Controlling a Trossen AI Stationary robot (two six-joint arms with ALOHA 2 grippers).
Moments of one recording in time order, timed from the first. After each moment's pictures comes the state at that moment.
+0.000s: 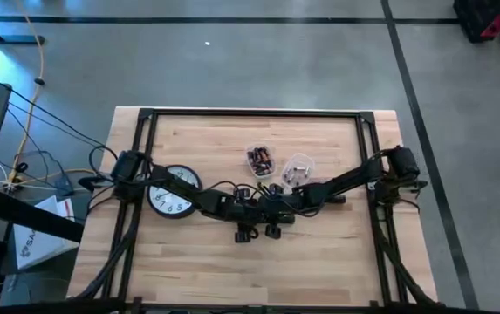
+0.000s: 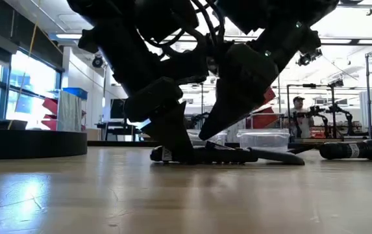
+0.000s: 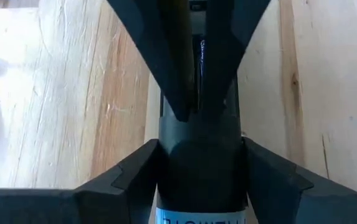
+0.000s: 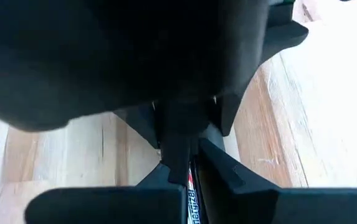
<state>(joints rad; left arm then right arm) -0.24 1.98 1.14 -0.14 -0.23 -0.17 0.20 1.85 0.99 -0.05 0.09 0.29</state>
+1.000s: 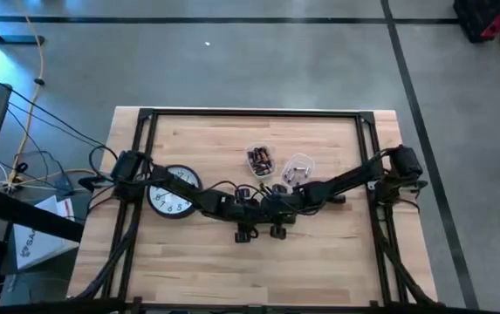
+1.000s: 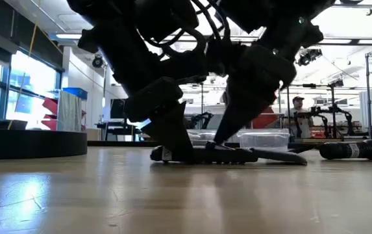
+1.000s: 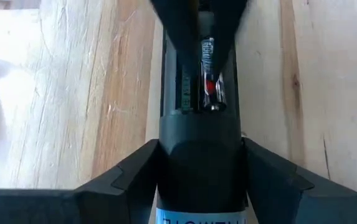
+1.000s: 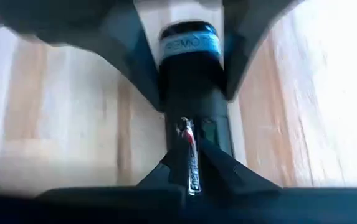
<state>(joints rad) -0.24 1.98 1.14 -0.14 -0.24 -0.17 0.21 1.82 1.01 -0.13 0.05 0.25</state>
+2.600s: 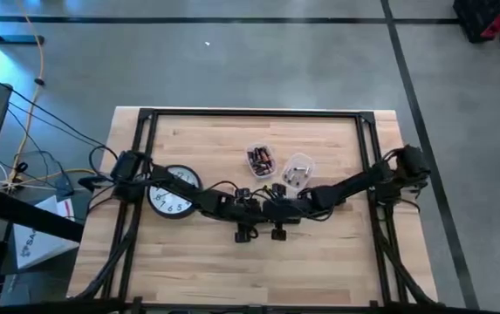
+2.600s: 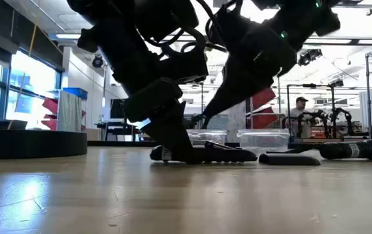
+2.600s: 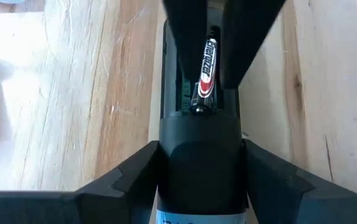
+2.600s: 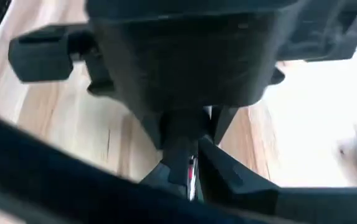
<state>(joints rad) -0.24 1.98 1.14 -0.14 -0.25 -0.17 0.27 1.75 0.93 0.04 0.23 0.17</state>
